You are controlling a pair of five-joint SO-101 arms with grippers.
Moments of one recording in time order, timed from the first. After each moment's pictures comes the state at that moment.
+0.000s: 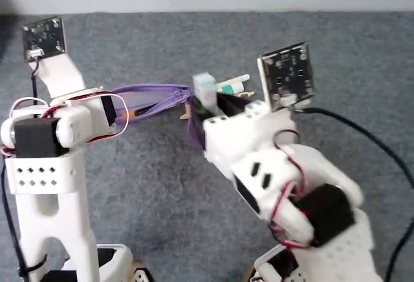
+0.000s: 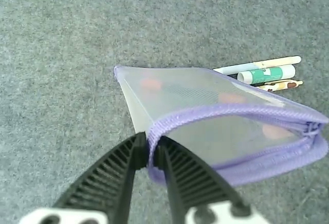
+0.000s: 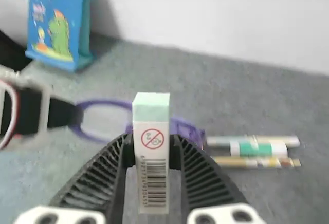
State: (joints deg) left arm -4.8 -27.0 2.0 94.7 22.5; right arm -35.1 -49.1 15.2 61.2 -13.6
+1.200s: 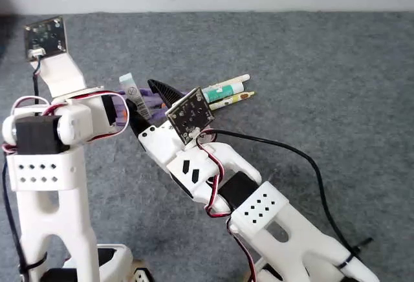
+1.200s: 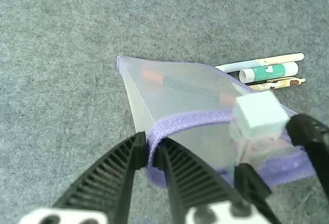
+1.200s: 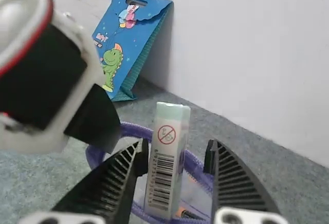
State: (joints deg) left arm -4.7 -26.4 2.0 94.7 22.5; right arm -46.2 -37.2 47.6 3.8 0.0
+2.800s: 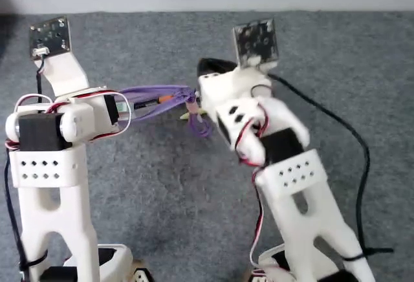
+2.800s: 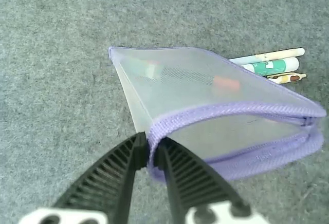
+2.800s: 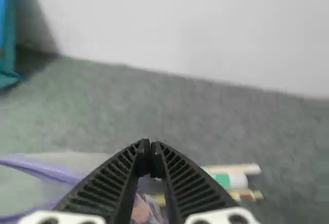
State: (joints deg) left arm -4.5 -26.2 2.2 94.7 22.5; right arm -22.9 -28.8 20.7 43.5 -6.7
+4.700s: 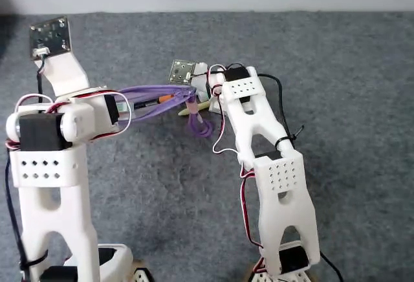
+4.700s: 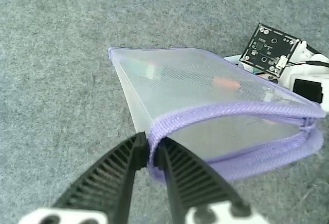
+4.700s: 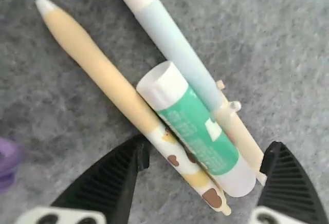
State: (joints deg) left arm -4.5 -26.2 2.2 94.5 22.5; right arm -17.6 53.5 -38.6 60.9 60.1
